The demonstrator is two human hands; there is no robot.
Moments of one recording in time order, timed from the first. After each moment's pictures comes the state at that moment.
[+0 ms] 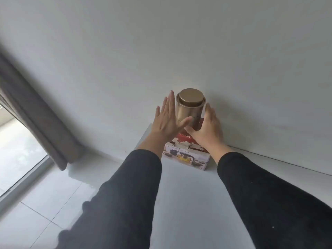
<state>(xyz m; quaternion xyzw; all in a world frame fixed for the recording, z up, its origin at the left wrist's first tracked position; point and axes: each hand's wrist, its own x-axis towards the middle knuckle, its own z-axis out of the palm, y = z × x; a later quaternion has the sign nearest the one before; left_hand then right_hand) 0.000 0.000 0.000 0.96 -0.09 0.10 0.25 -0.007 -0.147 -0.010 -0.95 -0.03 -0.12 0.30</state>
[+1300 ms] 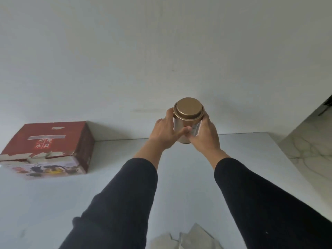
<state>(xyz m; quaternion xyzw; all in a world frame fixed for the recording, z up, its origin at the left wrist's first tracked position) -0.092 -0.394 -0.003 0.86 -0.31 -0.01 0.40 -0.167 -0.521 0.001 -0.90 0.19 -0.23 0.32</state>
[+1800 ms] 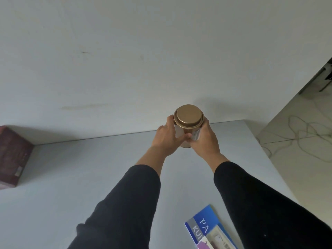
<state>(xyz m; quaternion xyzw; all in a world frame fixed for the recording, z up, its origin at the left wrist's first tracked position) -0.124 -0.609 -0.084 0.89 -0.26 -0.11 0.35 -0.206 -0.724 -0.071 -0.87 0.23 -0.16 0.40</state>
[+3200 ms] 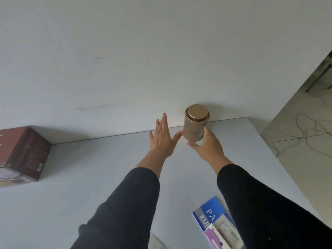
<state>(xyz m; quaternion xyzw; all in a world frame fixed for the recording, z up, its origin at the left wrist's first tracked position) -0.148 -0.572 -0.074 0.94 -0.22 -0.09 0.26 -0.233 -0.701 -0.064 -0.90 0.30 -0.03 0.32</state>
